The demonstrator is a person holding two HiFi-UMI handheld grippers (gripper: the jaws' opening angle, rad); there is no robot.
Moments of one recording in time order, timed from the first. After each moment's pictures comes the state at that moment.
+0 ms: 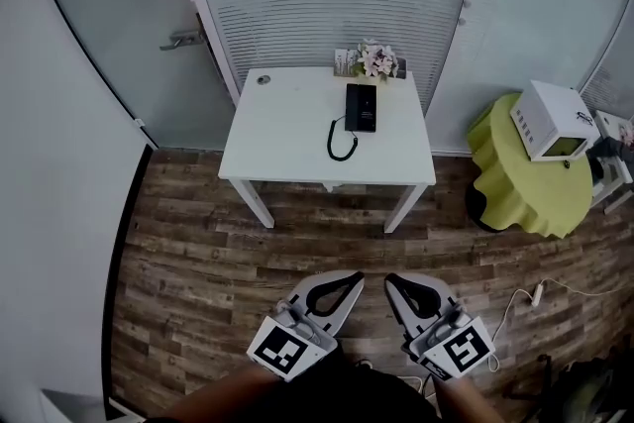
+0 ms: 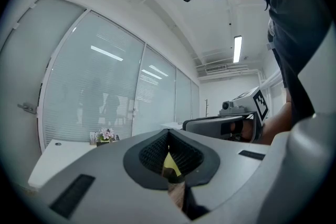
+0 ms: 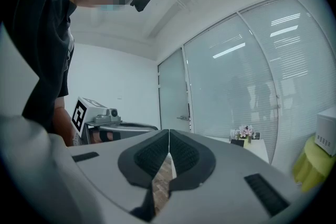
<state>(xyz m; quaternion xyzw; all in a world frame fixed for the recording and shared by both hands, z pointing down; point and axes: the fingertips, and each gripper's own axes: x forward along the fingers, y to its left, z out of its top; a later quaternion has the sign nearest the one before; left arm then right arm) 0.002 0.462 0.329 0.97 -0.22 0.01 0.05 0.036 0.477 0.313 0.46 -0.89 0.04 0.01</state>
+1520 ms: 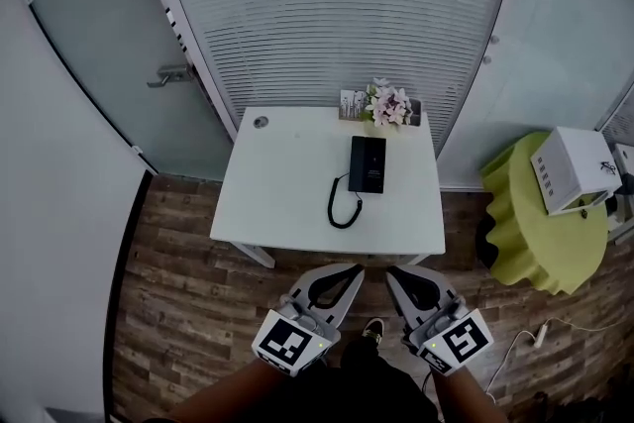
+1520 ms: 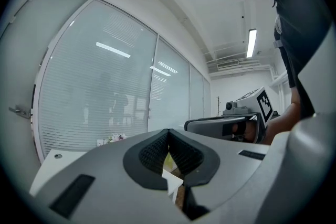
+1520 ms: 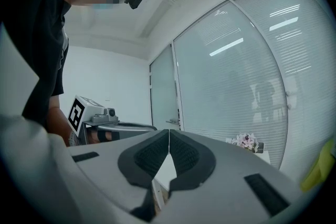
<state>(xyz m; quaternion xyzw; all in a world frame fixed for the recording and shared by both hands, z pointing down) 0.068 0.223 0.329 0.97 -0.25 0.03 0.05 0.105 0.238 0.316 0.45 -0.89 0.05 0.00</state>
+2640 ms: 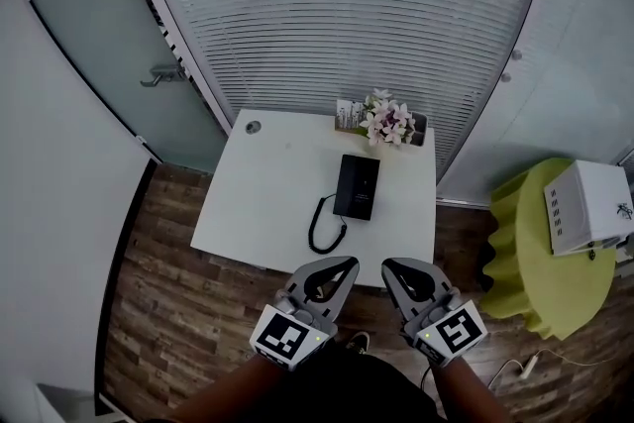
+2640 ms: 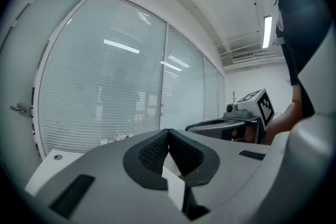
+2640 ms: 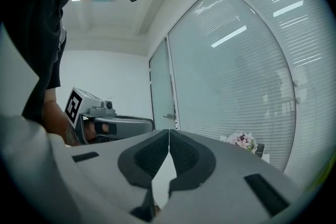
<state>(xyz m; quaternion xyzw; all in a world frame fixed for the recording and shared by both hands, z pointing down) 0.156 0.110 0.351 0.95 -0.32 0.04 0.06 0.200 0.118 0.350 0.41 -0.91 0.06 0.02</state>
